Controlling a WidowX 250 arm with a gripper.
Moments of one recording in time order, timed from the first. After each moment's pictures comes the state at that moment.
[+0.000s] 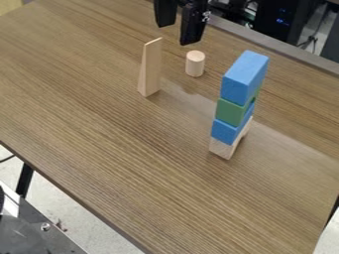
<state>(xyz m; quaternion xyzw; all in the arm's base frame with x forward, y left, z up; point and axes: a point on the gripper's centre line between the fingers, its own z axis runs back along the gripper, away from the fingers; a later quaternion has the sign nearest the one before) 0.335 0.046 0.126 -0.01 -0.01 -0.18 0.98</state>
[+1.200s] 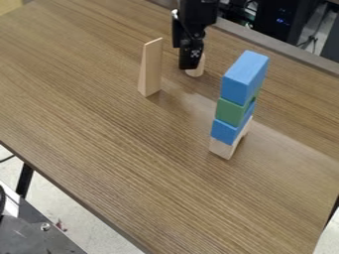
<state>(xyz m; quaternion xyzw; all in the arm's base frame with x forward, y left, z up) 0.385 0.057 0.058 0.05 -0.04 -0.38 0.92</state>
